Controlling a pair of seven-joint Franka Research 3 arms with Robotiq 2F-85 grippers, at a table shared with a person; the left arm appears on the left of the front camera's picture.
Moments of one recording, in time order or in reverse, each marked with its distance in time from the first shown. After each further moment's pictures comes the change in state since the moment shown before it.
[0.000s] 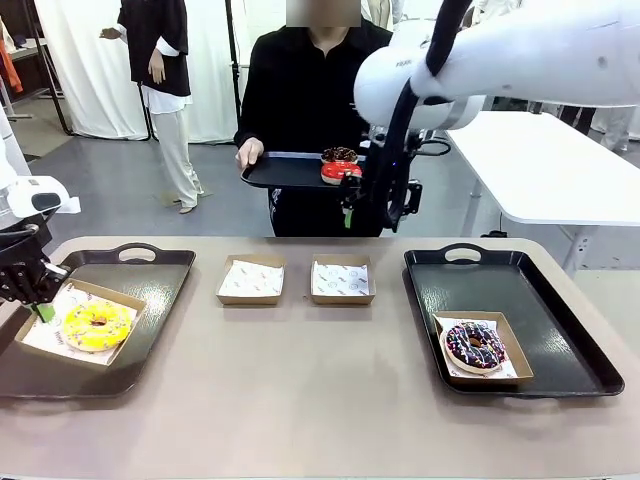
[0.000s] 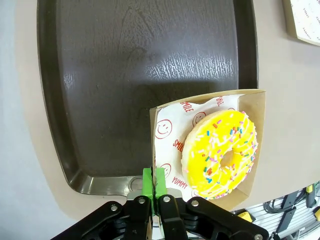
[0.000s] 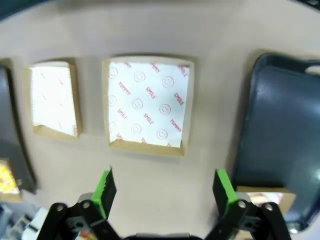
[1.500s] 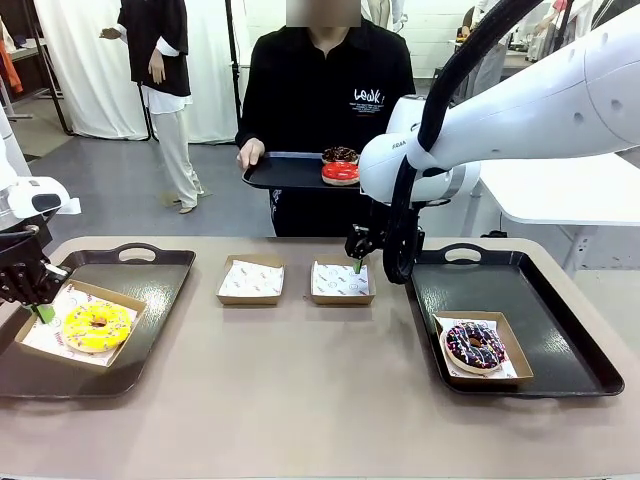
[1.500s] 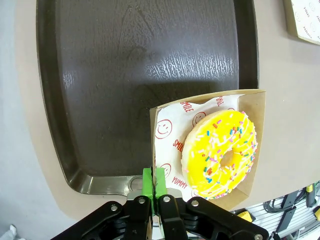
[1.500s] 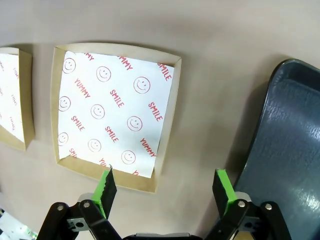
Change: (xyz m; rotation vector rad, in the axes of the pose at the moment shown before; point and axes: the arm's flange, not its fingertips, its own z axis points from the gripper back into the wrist) left arm 0.000 0.000 -0.001 0.000 0.004 0.000; right arm -0.016 -0.033 -0.087 -0.020 -0.038 0.118
